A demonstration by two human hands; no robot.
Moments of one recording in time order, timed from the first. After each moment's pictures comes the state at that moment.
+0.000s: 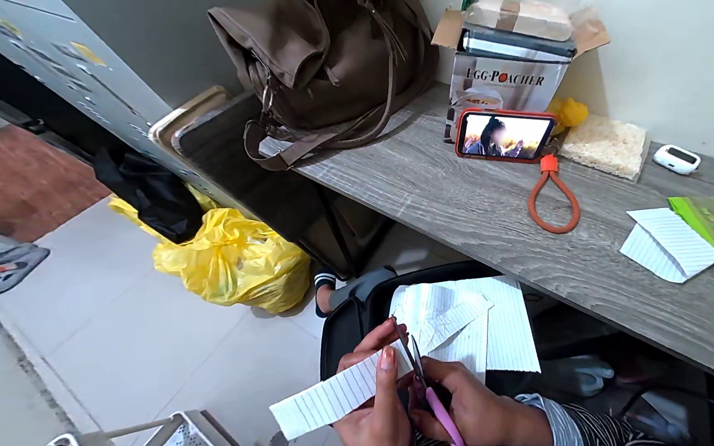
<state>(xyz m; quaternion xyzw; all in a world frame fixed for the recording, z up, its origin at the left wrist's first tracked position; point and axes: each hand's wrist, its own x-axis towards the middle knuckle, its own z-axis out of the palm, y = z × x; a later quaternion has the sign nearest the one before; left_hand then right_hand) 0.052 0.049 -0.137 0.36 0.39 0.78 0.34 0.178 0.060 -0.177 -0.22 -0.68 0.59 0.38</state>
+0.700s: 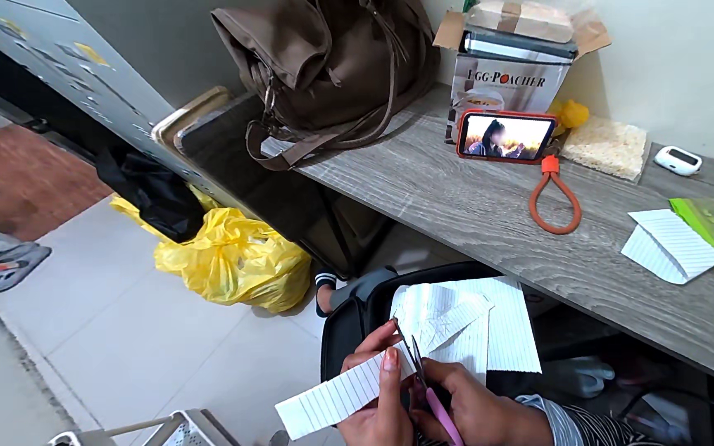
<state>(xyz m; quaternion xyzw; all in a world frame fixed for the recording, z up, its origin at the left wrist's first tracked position) 0.053 0.048 -0.140 0.36 0.40 0.78 0.32 0.178 0.060 -0.177 -0.23 -0.68 0.60 0.36</state>
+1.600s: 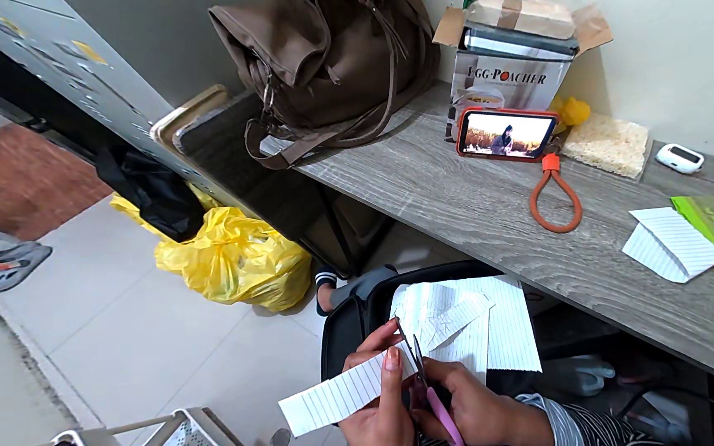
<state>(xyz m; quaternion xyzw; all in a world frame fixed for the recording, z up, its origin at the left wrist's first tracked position) 0.054 0.048 -0.141 0.37 0.40 0.78 0.33 0.178 0.060 -0.179 -0.21 -0.68 0.60 0.36</state>
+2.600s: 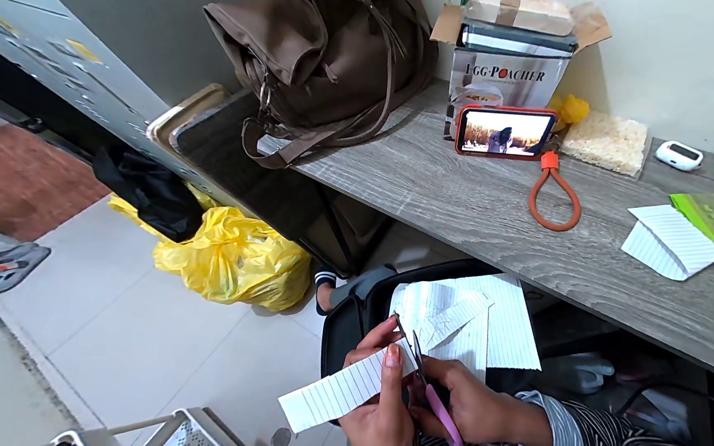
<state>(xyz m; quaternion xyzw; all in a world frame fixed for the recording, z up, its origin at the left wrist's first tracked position) 0.054 0.049 -0.141 0.37 0.40 0.77 0.33 0.178 0.062 -0.178 -0.22 -0.68 0.60 0.36</state>
